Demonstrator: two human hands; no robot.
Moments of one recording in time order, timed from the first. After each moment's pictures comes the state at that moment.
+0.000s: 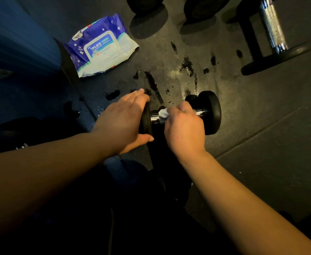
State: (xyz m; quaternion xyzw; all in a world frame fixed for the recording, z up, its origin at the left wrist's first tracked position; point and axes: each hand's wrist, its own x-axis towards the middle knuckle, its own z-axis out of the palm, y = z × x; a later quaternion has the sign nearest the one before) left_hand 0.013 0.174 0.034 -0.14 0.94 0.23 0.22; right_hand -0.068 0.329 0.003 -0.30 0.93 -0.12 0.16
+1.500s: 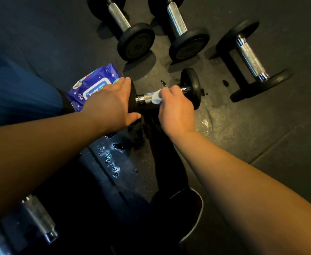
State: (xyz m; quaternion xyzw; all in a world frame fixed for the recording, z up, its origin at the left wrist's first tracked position) left_hand -0.085 0.094 0.033 -0.15 0.96 0.12 0.21; right_hand -0.165 0.257 -0.026 -0.30 0.93 -0.21 0.03
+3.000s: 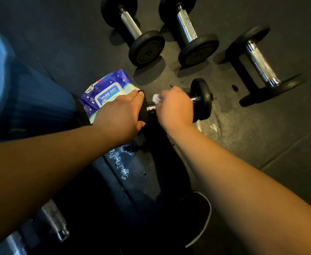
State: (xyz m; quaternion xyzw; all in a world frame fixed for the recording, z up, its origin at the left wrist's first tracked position) left_hand -0.071 0.106 0.048 -0.15 0.96 0.12 0.21; right_hand -0.169 0.223 -0.003 -0.26 0.94 -0.17 0.15
